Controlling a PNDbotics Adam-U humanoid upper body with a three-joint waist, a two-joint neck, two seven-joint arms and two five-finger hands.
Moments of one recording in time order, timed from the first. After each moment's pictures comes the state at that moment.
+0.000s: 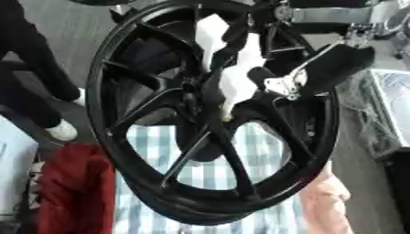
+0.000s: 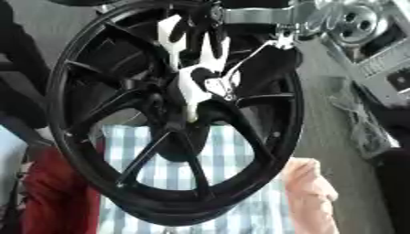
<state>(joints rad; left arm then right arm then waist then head) -0.37 0.63 0.07 -1.73 0.37 0.06 0.17 -0.86 -0.69 0.43 -1.98 0.36 0.17 0.84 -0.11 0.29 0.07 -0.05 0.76</state>
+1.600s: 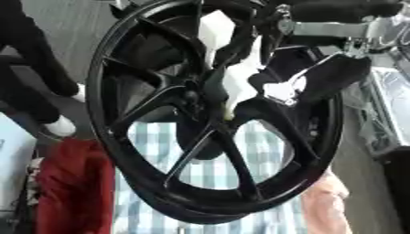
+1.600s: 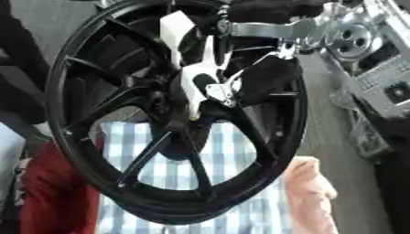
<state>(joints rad) -0.36 0.63 0.07 -1.73 0.37 0.07 0.16 -0.82 -0.70 0.42 -1.98 0.37 0.17 0.81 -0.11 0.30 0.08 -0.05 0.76</state>
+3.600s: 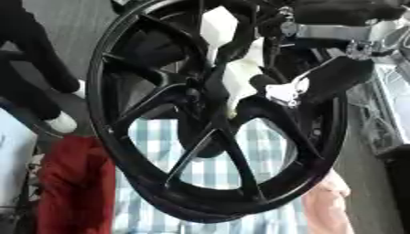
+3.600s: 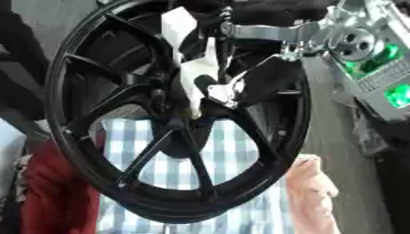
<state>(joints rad) -0.35 0.63 0.07 -1.73 0.36 0.08 0.14 -0.79 -0.70 0.41 -1.98 0.35 0.14 0.80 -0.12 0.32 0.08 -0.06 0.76</state>
